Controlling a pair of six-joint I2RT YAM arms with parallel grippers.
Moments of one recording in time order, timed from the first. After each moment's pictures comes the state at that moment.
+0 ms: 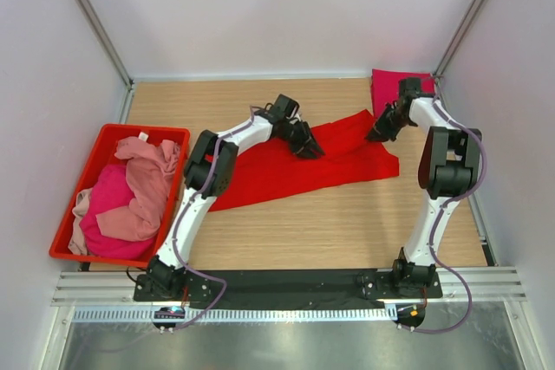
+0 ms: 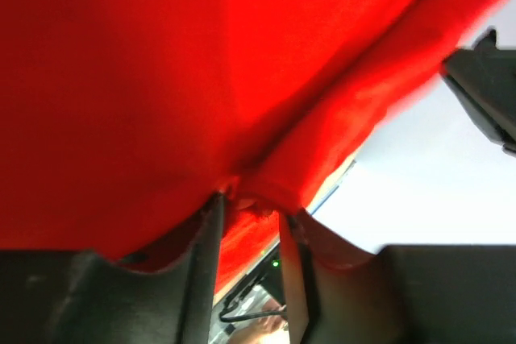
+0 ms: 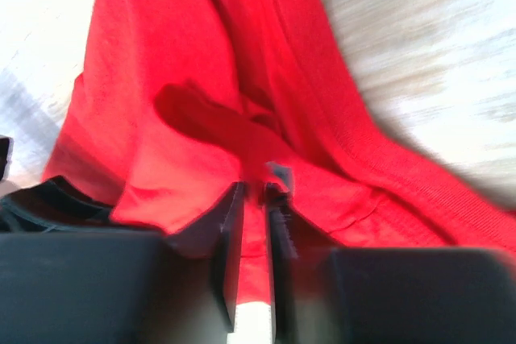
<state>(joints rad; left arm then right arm) -0.57 2.51 1.99 -0.44 0.66 -1.04 -0.09 2.06 1.57 -0.71 -0.30 0.57</state>
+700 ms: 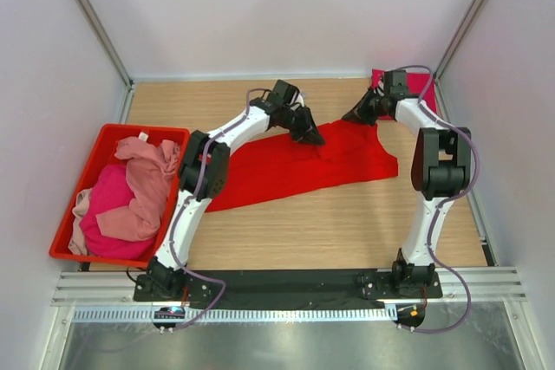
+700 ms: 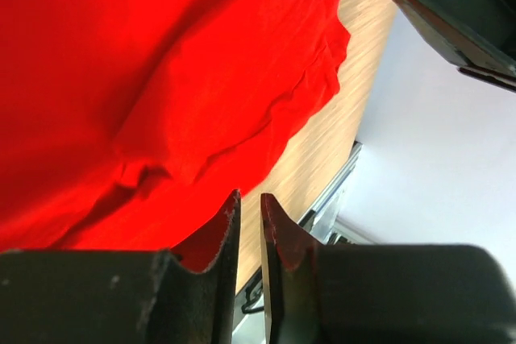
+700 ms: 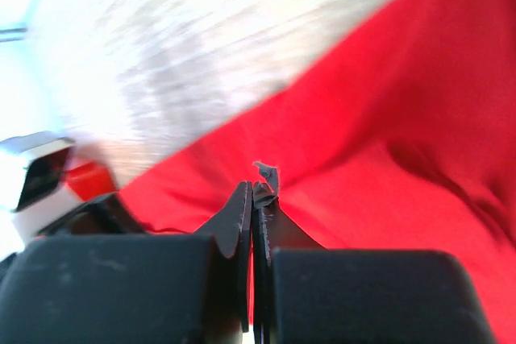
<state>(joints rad) -0.57 2.41 2.05 -0.51 0.65 -0.88 0.00 2.05 1.56 -0.41 -0.46 0.66</state>
